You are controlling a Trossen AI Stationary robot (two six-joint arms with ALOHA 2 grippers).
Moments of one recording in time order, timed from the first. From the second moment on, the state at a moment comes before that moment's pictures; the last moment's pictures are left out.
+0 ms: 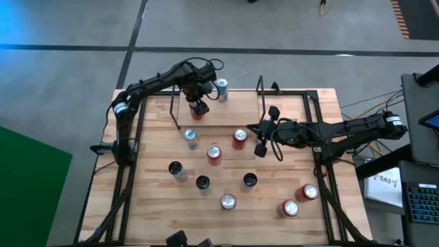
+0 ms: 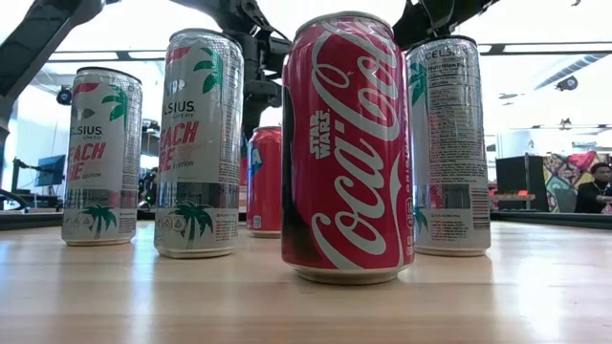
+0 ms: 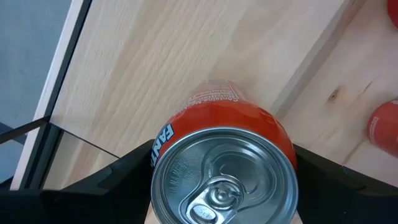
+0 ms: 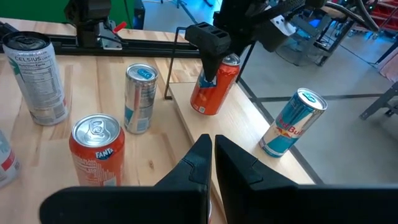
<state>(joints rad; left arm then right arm) 0.56 1.97 1.89 -1.38 -0.04 0.05 0.08 1.15 0.86 -0.10 0.49 -0.05</state>
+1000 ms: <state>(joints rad) 0.57 1.96 1.89 -1.33 -0.04 0.03 0.08 1.15 0.86 -0.15 0.49 0.01</state>
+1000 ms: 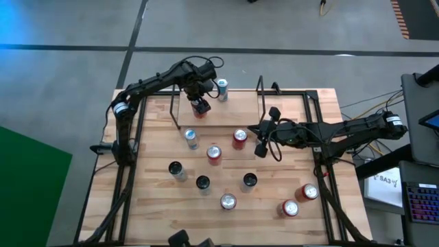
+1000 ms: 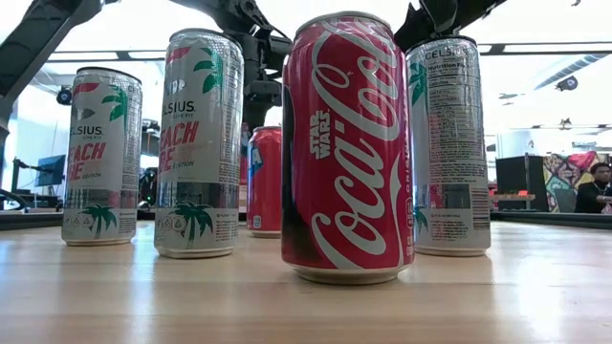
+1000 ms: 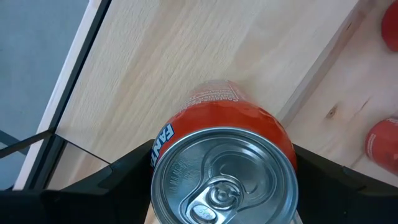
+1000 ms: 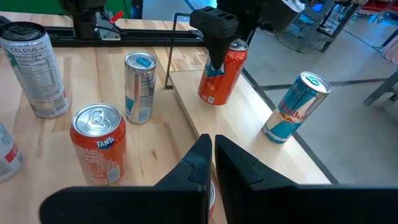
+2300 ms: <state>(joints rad) 0.56 1.96 1.84 -1.28 -0.04 -0.14 0.08 1.15 0.86 -0.17 0.49 0.01</state>
